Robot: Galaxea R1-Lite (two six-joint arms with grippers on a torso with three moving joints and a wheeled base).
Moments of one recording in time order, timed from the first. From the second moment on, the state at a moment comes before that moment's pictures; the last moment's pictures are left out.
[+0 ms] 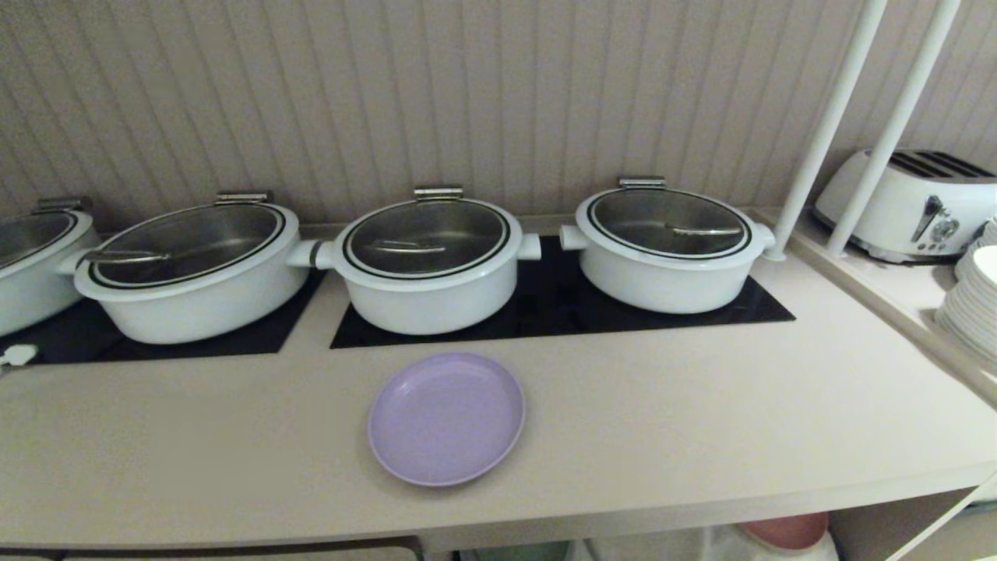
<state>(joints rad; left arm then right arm) 0.01 0.00 -0.01 0.00 -0.03 0.08 0.00 0.00 0.00 0.00 0.01 0.01</state>
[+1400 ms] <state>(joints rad) -0.01 0.80 -0.51 0.00 -0.39 0.08 0.00 0.00 0.00 0.00 0.01 0.01</state>
